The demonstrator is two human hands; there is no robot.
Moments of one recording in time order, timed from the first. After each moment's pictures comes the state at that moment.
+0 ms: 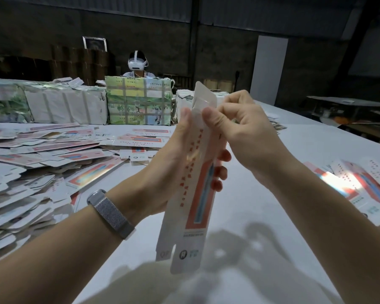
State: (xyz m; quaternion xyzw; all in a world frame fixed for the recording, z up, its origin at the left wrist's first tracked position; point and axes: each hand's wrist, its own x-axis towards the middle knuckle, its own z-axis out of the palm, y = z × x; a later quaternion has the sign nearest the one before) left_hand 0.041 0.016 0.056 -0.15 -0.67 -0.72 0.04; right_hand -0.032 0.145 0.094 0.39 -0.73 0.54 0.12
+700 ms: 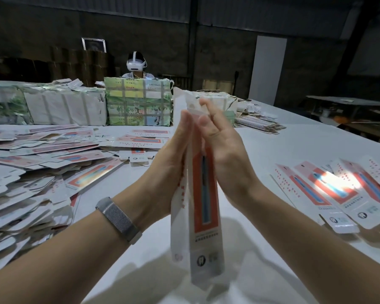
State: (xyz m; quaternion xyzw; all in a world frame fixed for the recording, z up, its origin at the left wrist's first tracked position) left_hand 0.034 0.023 0.050 -0.16 -0.58 -0.79 0.11; right_hand -0.016 0.123 0.060 0.41 -0.61 0.68 0.01
